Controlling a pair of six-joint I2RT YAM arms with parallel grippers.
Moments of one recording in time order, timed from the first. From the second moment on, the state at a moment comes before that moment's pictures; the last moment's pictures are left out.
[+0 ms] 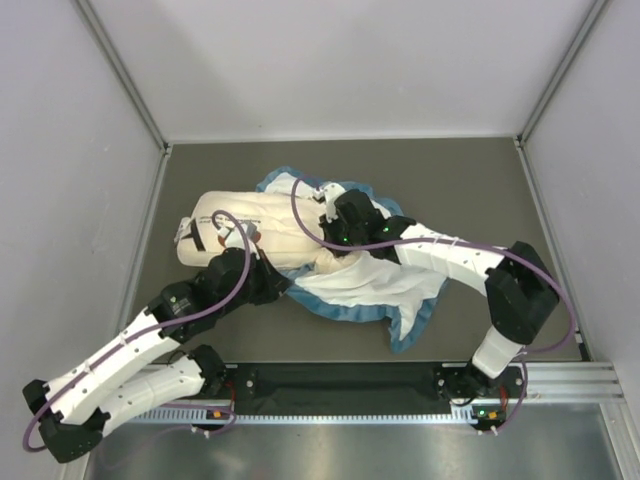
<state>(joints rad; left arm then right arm) -0.85 0.74 0.81 -0.68 -0.17 -0.94 0.82 1.69 1.22 -0.26 -0.01 0.14</state>
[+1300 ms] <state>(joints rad) -0.86 1.02 0.90 -0.67 -0.33 -0.79 0.84 1.46 1.09 -0.70 0.21 0.37</state>
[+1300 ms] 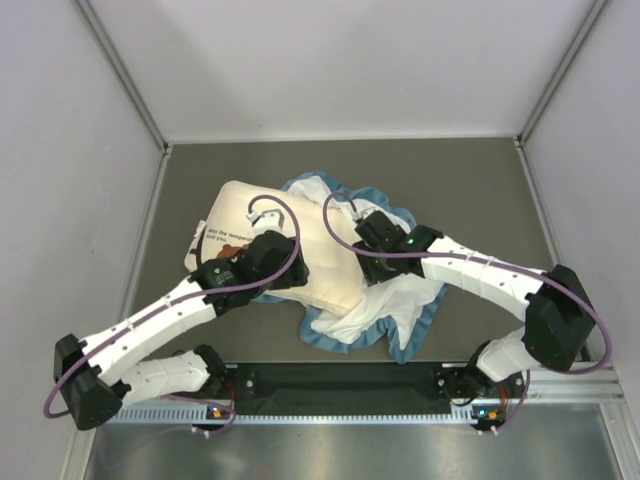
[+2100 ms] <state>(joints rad) -0.81 1.24 0.75 -0.31 -0.28 -0.79 0.87 1.37 1.02 -0.60 0.16 0.44</state>
